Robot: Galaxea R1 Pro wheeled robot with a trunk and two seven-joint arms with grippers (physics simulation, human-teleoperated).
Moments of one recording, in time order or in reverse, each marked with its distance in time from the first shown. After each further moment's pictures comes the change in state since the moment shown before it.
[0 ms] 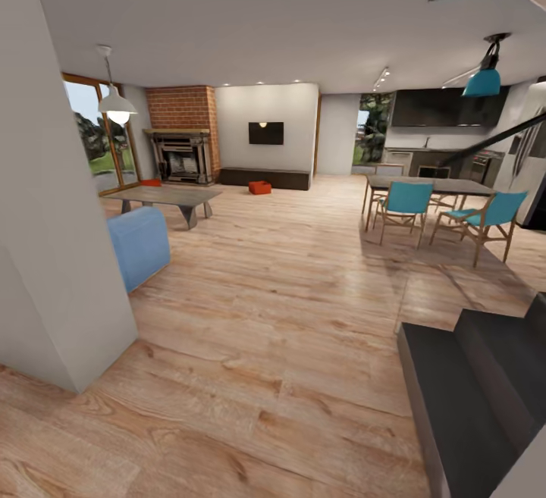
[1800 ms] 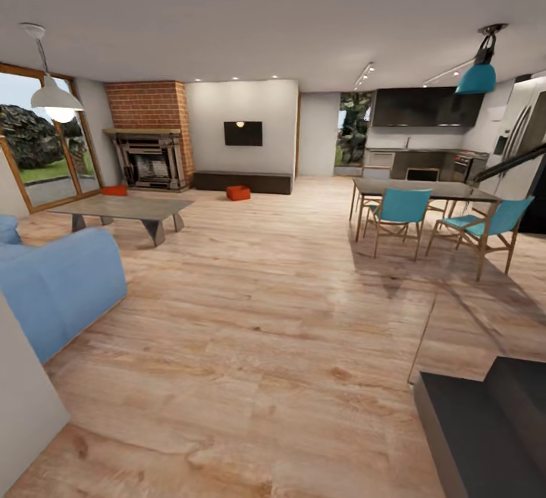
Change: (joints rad) left arm 0.000 0.000 0.001 0.001 0.002 0.002 0.001; right arm 0.000 -0.002 -0.001 0.000 0.044 0.000 -0.008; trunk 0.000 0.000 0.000
